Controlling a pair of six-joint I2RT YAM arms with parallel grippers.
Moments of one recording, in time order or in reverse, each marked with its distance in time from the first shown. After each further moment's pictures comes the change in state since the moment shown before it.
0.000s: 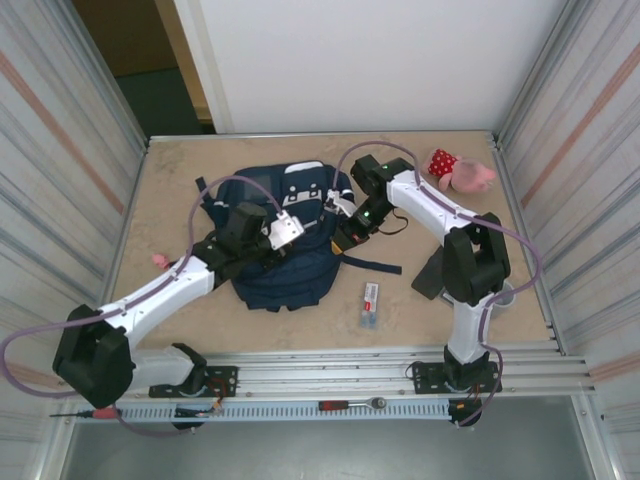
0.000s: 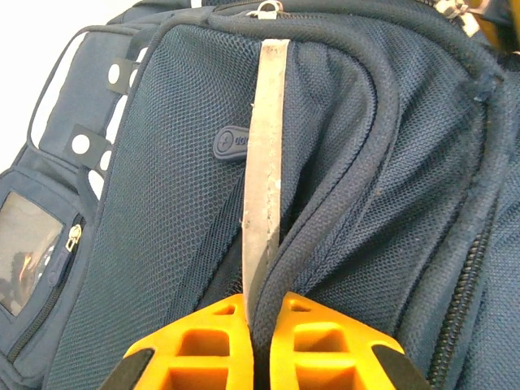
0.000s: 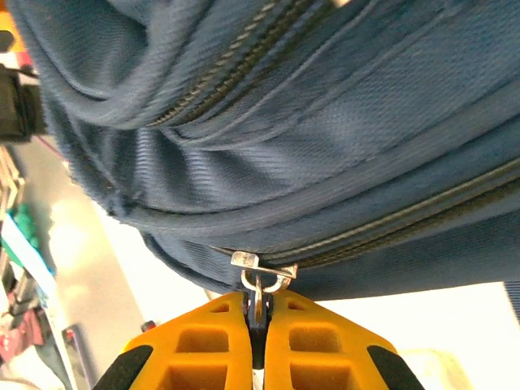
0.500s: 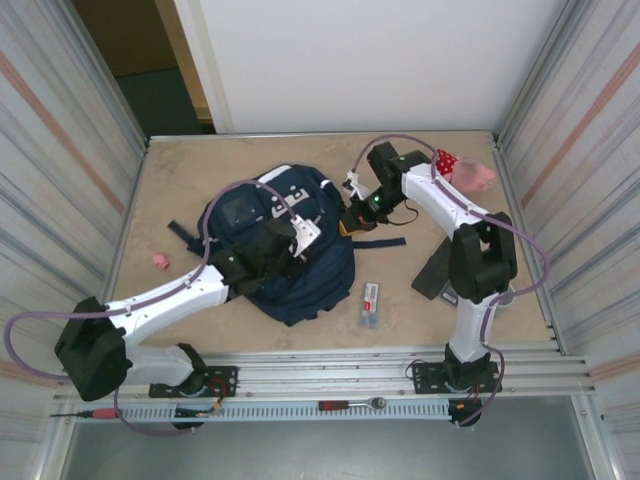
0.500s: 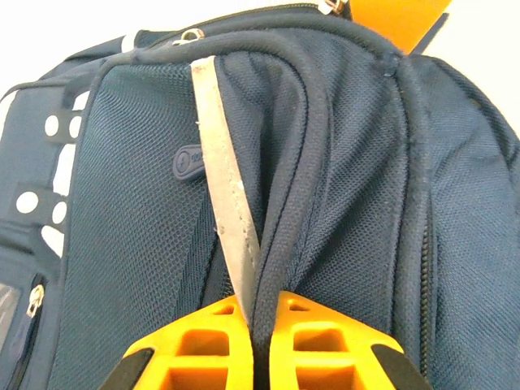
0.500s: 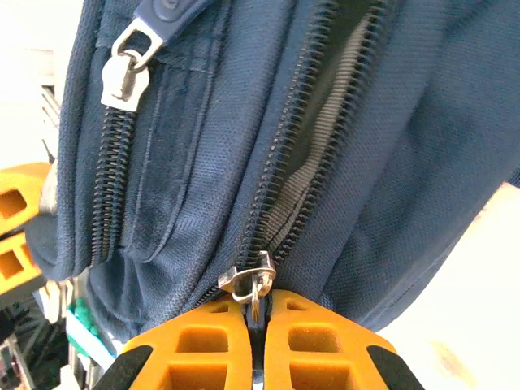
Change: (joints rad) left arm -0.234 0.016 0.023 -0.001 -0.259 -0.379; right arm -0.100 0.019 0.055 0.072 -0.006 0.252
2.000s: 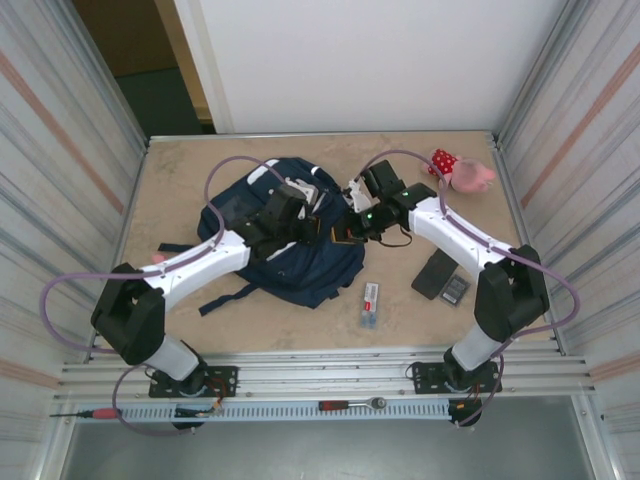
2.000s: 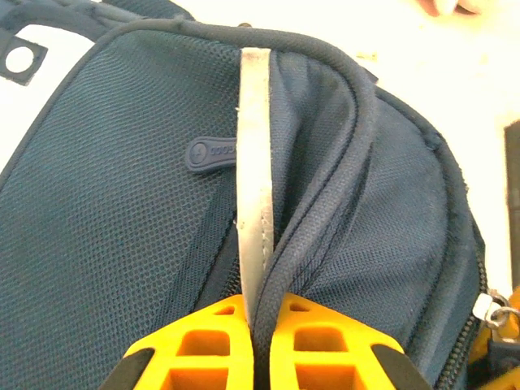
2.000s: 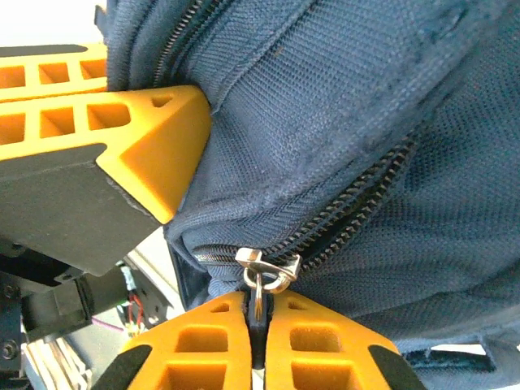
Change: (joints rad) left arm 0.135 0.256 0.238 0.013 0.193 -0.441; right arm 0.132 -0.315 -0.376 0.411 0.139 0.447
